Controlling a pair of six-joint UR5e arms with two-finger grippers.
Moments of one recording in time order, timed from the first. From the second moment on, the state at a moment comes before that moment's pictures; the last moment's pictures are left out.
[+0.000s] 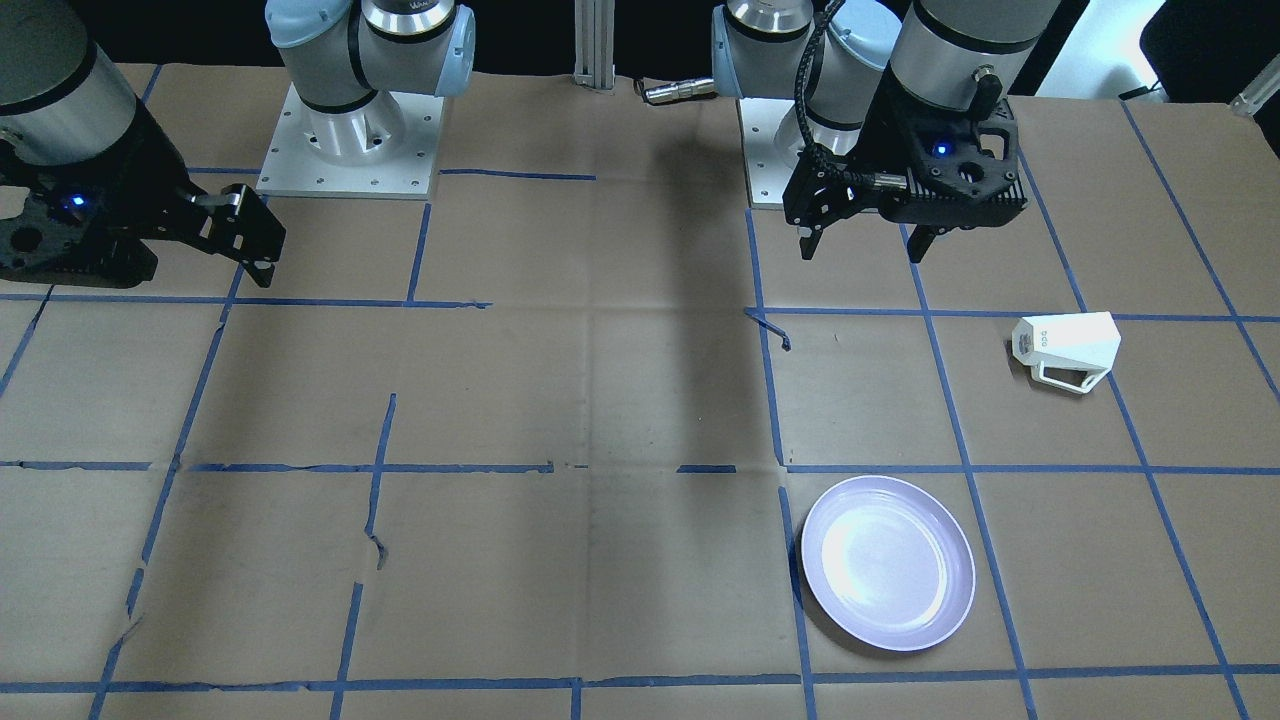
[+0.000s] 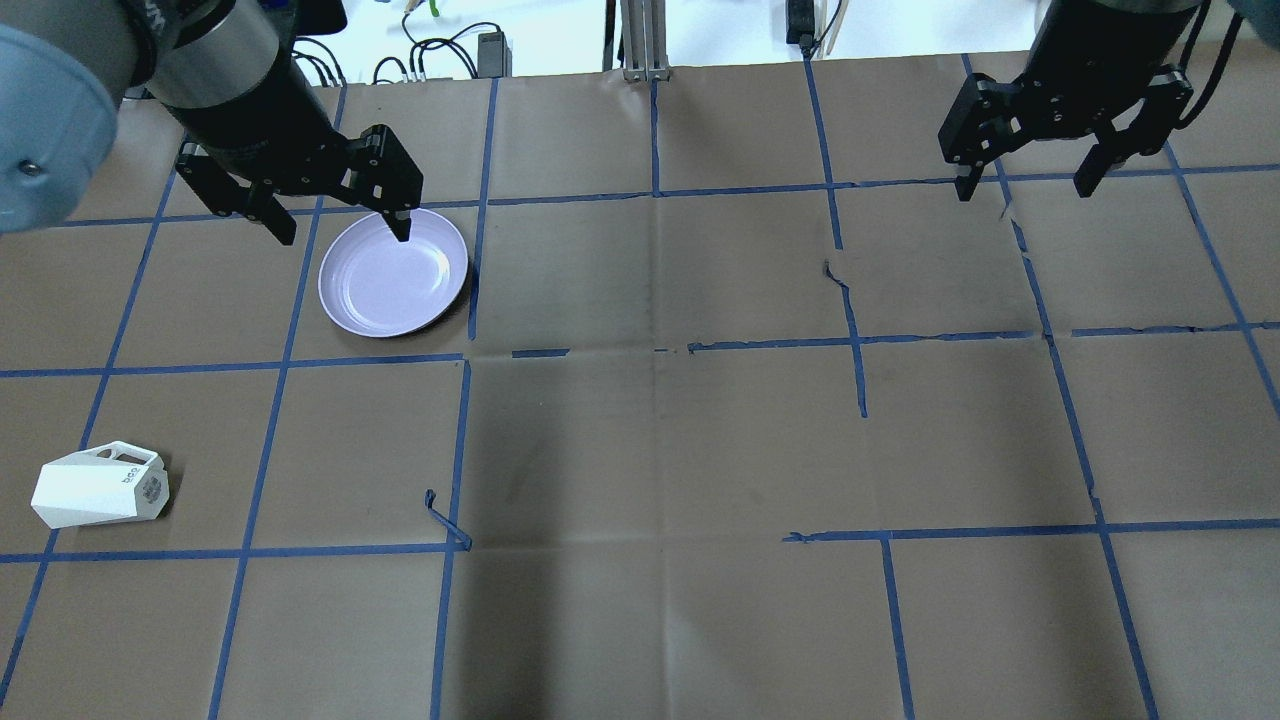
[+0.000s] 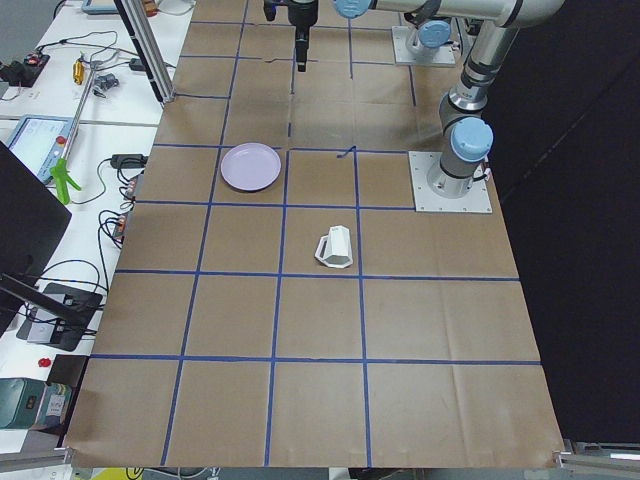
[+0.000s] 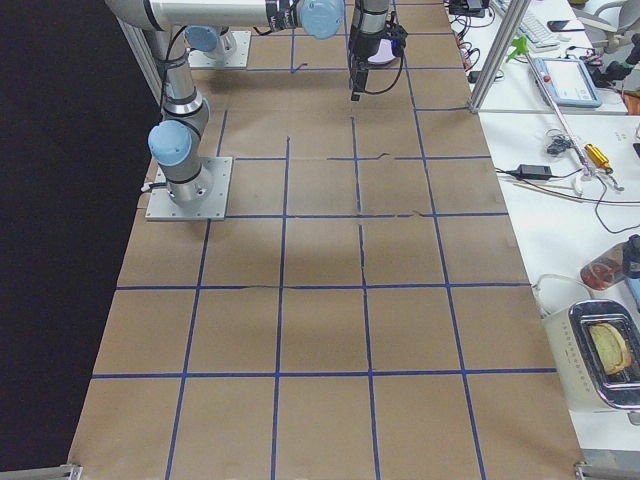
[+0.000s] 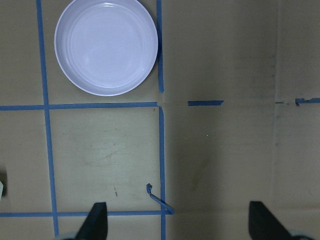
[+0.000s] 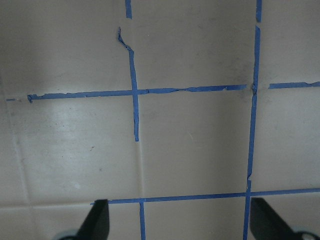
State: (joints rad) left arm -1.60 -1.57 -1.53 -1.59 1.57 -0.01; right arm 1.47 -1.48 1.43 -1.44 -1.60 -0.06
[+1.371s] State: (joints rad) left arm -1.12 -1.55 -1.54 -1.68 1.59 0.46; right arm 1.47 -1.48 1.43 -1.44 -1.60 -0.06
